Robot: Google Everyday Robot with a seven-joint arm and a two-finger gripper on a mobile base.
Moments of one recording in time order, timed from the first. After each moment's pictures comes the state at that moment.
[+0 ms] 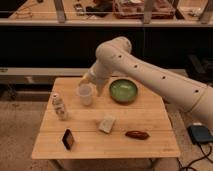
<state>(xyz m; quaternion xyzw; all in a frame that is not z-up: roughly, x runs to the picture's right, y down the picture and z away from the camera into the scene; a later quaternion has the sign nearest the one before) -0.087 -0.003 0.662 -0.07 -0.31 -0.52 0.79</state>
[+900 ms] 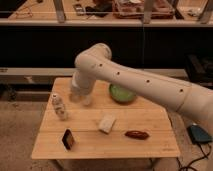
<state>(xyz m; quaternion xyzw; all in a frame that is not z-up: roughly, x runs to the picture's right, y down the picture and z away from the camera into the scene) -0.165 0.057 0.635 -0.07 -0.36 -0.63 0.69</state>
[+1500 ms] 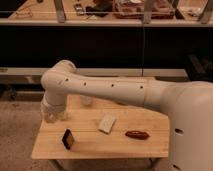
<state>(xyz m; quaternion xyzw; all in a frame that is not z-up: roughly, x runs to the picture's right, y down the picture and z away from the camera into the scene) -0.253 0.131 0.642 -0.09 -0.41 -0.66 0.62</state>
